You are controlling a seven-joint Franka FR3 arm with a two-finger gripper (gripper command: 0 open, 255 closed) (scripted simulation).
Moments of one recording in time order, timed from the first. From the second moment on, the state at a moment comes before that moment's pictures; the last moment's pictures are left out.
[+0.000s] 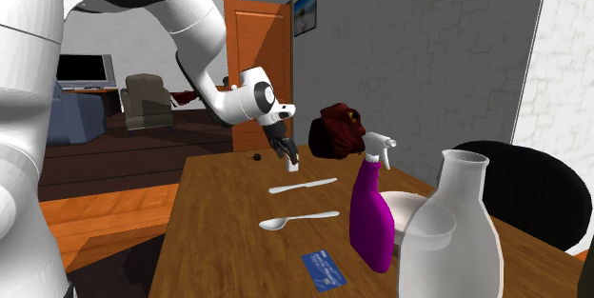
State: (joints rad) arm -0.01 0.28 0.24 -2.11 -0.56 2.67 0.83
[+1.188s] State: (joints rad) arm -0.02 0.28 0.24 -2.11 -0.55 2.66 0.83
